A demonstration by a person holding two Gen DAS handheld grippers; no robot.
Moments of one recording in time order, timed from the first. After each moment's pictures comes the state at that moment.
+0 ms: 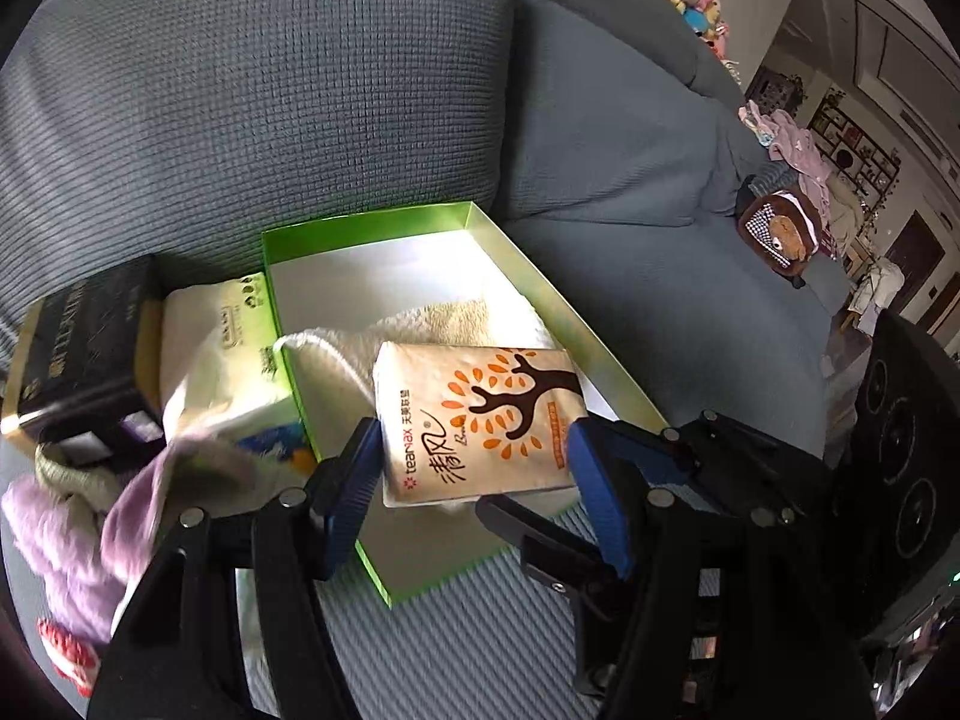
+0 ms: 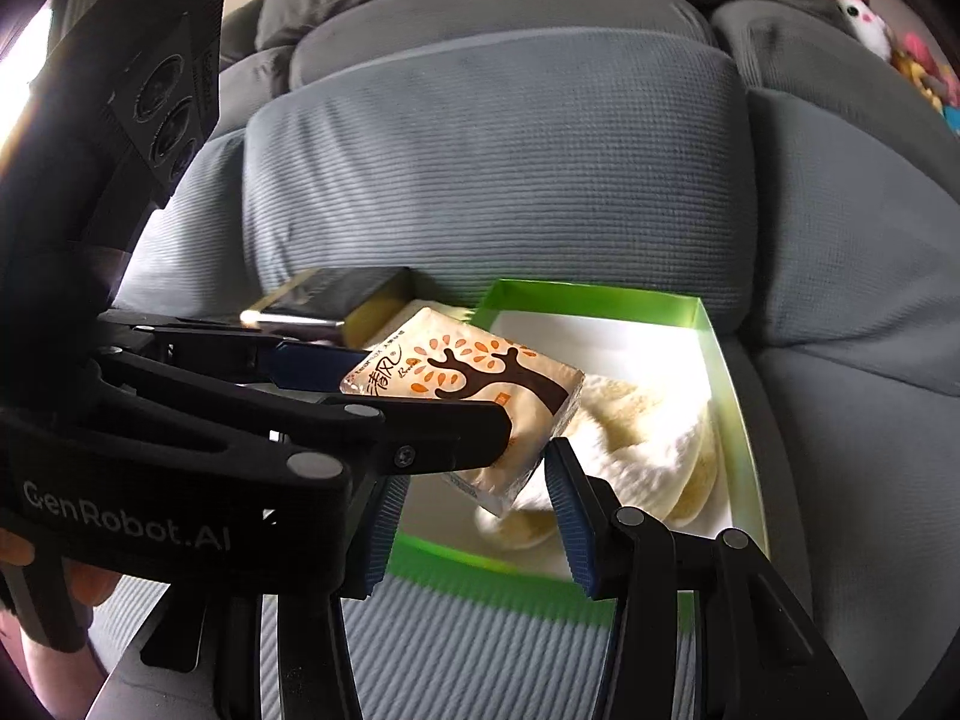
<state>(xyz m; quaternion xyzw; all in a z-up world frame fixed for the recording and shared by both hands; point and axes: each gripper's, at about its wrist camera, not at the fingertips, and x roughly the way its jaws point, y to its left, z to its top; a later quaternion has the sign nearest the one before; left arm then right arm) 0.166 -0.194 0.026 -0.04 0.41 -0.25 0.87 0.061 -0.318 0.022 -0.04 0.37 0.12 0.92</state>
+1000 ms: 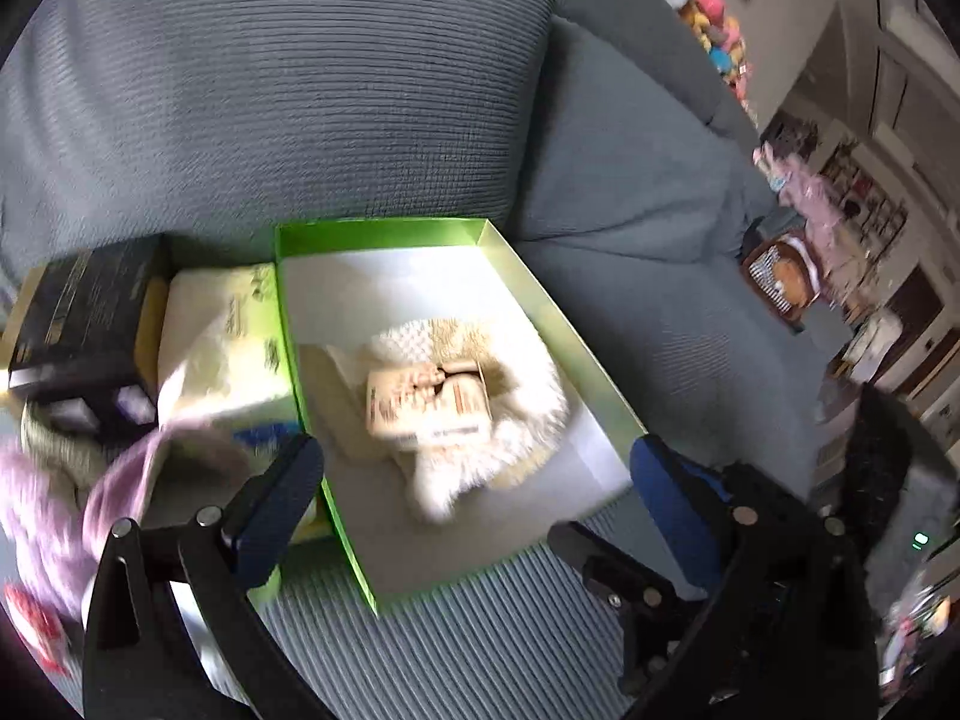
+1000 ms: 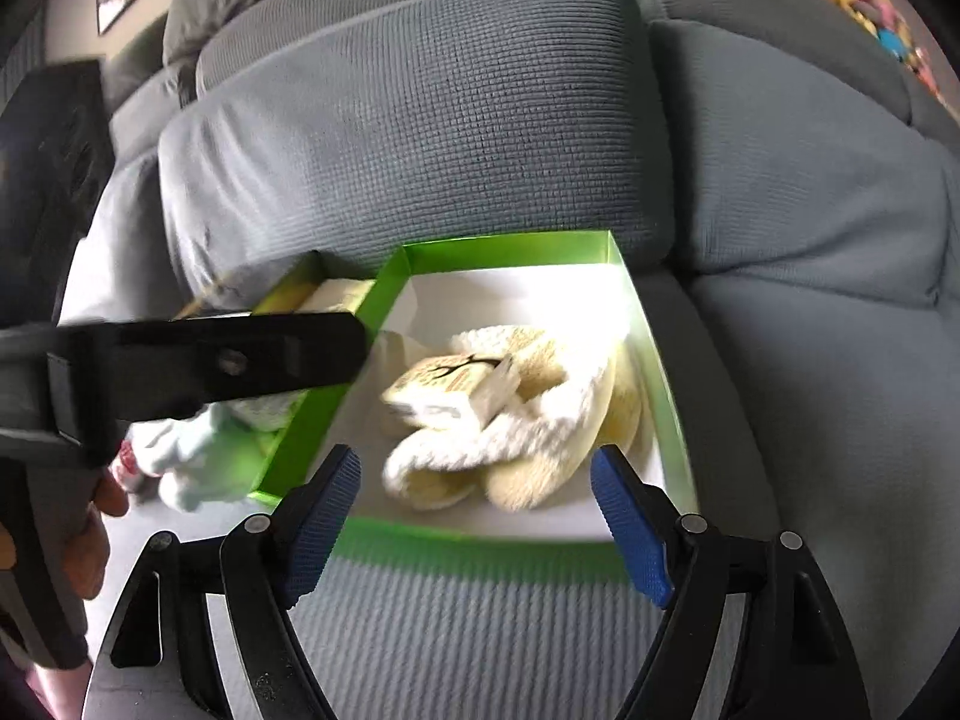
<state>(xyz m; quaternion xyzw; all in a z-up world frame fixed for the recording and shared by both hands) 0.147 -0.170 0.034 -0.11 0.40 -0.24 0.88 0.048 -0.359 0.019 0.02 0.41 0.04 0.91</state>
